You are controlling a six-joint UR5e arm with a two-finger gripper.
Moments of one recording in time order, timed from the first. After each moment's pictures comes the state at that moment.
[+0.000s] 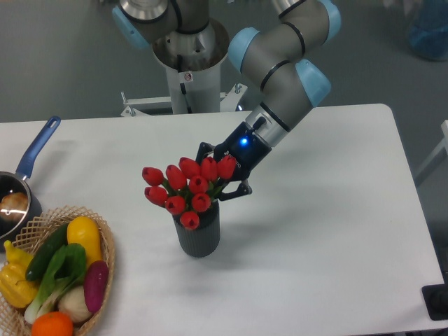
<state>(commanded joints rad) 2.67 -1.79 -1.91 -1.05 0.51 1.50</state>
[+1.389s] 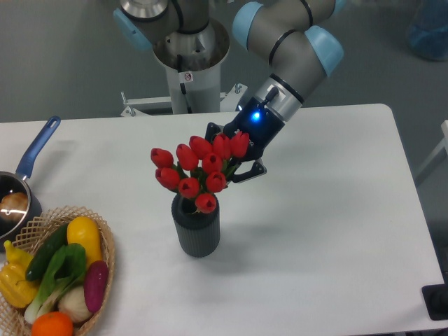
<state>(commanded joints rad) 2.71 -1.69 -1.88 -1.07 0.51 1.38</state>
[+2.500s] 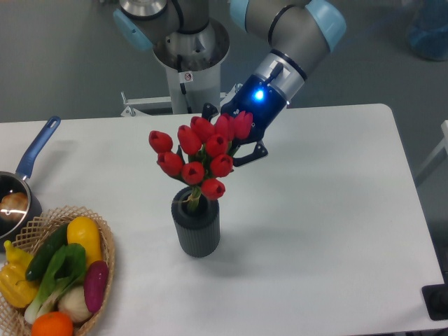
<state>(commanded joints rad) 2.72 -1.63 -1.83 -1.07 0.43 1.17</state>
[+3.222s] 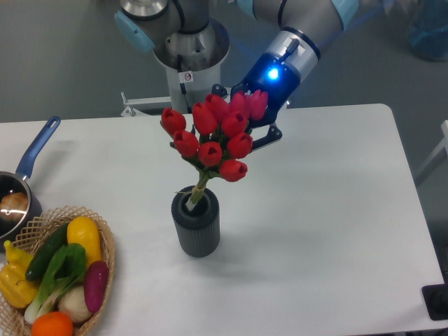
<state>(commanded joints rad) 2.77 -1.60 -1.82 -1.07 0.36 1.12</state>
